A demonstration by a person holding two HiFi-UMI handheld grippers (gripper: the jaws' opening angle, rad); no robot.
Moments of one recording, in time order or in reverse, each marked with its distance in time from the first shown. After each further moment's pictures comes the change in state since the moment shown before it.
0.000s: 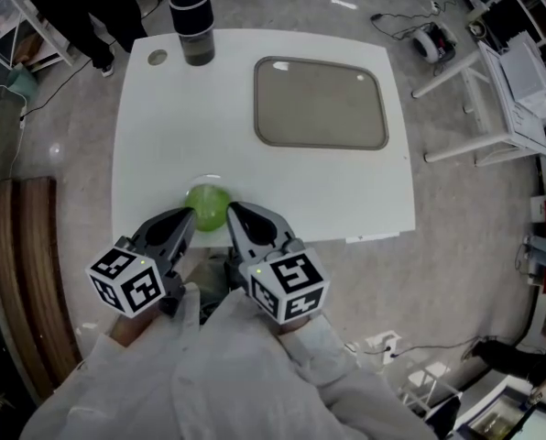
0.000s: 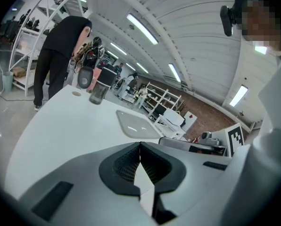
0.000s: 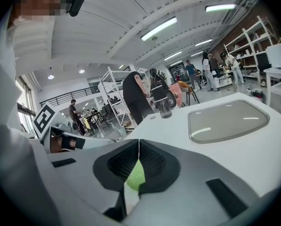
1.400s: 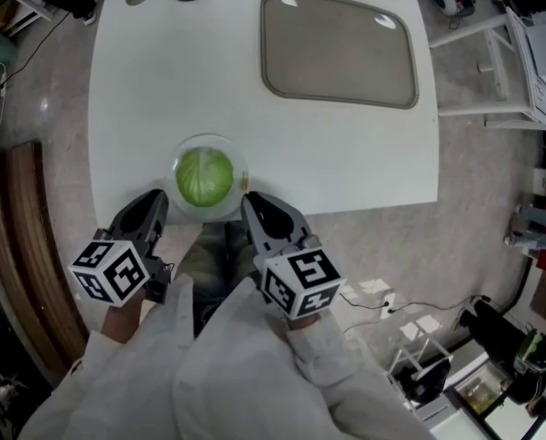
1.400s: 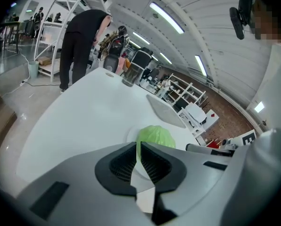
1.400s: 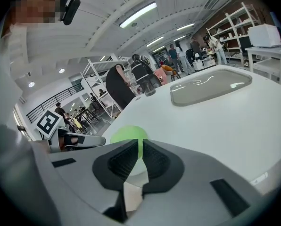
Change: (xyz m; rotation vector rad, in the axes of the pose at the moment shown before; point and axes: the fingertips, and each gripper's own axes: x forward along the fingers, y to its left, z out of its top) left arm 0.001 0.108 -0.070 -0.173 0.123 0.219; right arm 0.016 -0.041 -0.094 0.197 0.151 -0.116
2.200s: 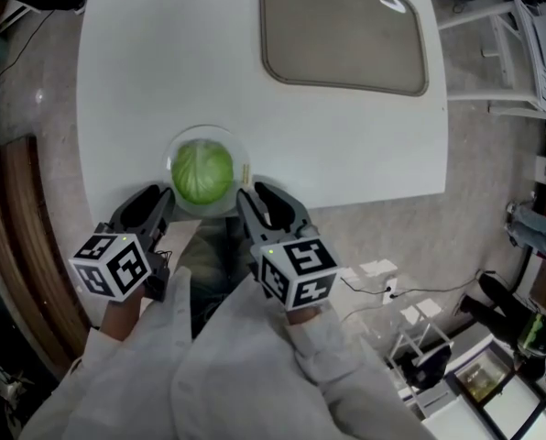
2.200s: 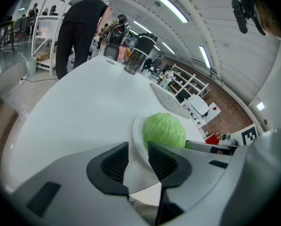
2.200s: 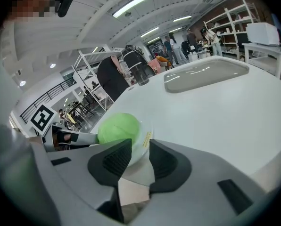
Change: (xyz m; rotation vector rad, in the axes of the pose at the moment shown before) left arm 0.025 0.019 -0.022 -0.002 0.122 0.023; right arm 0.024 -0.022 -0.027 0.033 0.104 -0.075
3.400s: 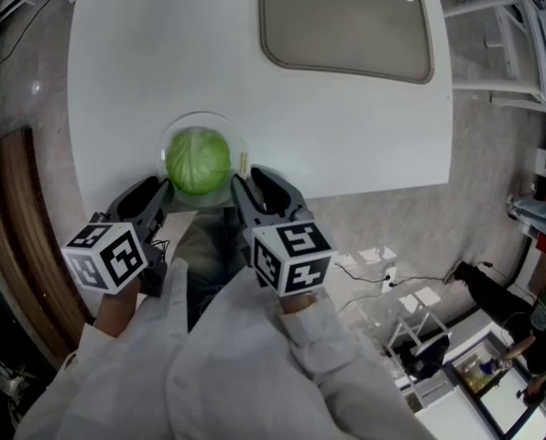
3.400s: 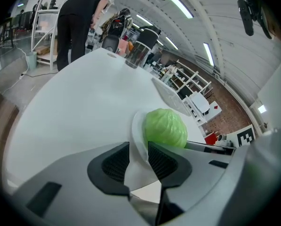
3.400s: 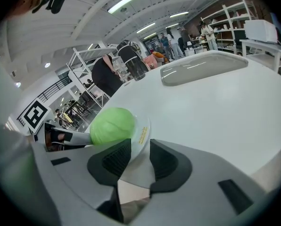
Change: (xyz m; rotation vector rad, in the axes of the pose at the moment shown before) left arm 0.005 -0.002 -0.006 -0.030 0.068 0.003; right arm 0.014 -0.005 -0.008 0.038 0.046 -0.027
